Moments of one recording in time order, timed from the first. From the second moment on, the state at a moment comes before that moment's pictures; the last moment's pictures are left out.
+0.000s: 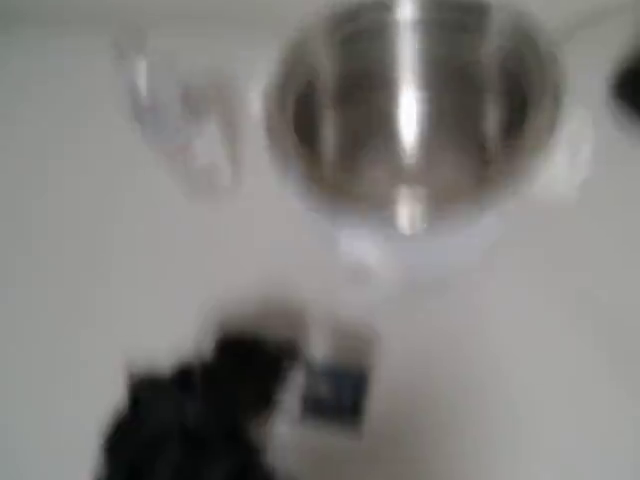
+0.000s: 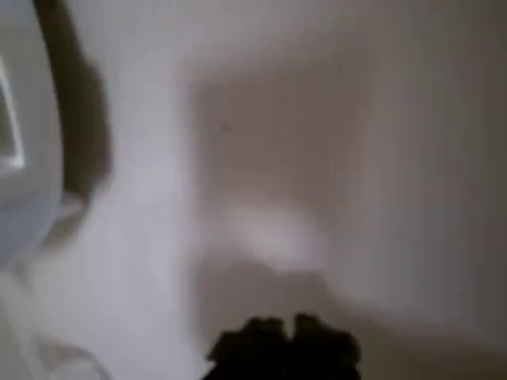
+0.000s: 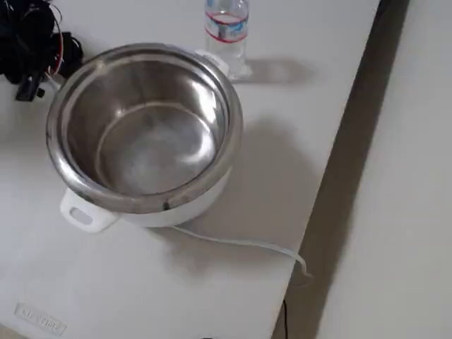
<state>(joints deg) 7.9 188.6 174.9 69.9 -3.5</state>
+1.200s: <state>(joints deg) -16.7 188.1 169.3 72.4 -44.6</state>
